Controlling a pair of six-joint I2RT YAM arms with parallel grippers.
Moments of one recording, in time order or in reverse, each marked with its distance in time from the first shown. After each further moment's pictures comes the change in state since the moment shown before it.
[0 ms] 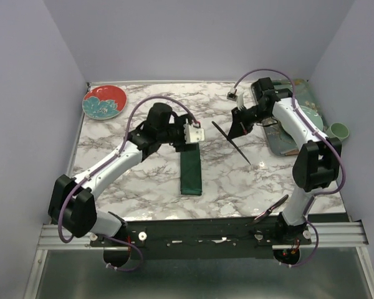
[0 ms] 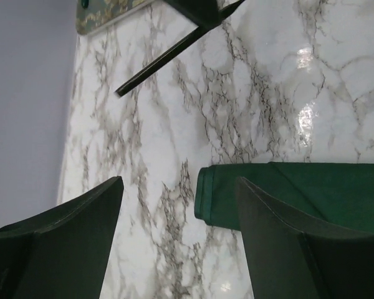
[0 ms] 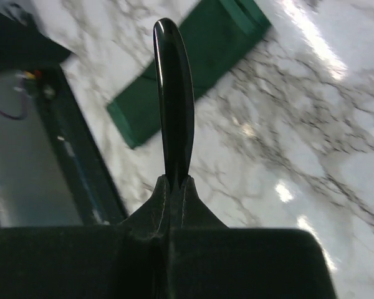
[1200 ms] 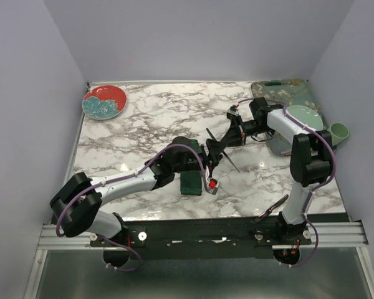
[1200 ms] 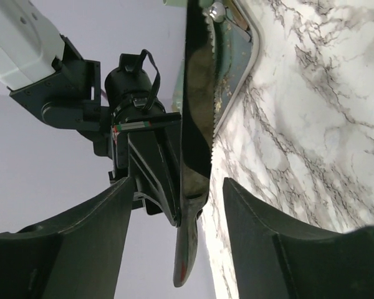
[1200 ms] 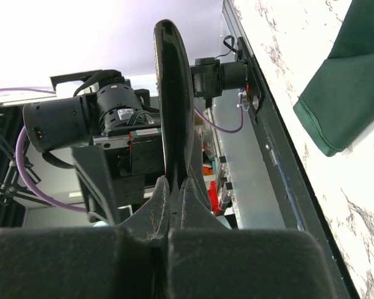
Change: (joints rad) left arm -0.365 -0.022 -0.346 0.651 -0.058 0.613; right arm -0.023 0.067 -0.234 0.117 -0.642 0.616
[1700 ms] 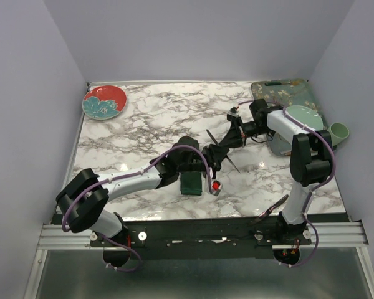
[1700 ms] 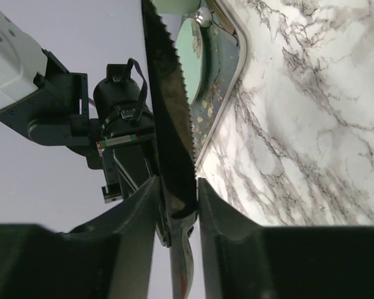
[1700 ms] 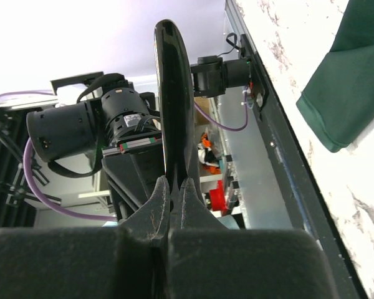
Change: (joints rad) left arm -0.016 0.060 0.032 -0.034 0.003 0.050; right arm -0.002 0.004 -0.019 0.005 -0.005 0.018
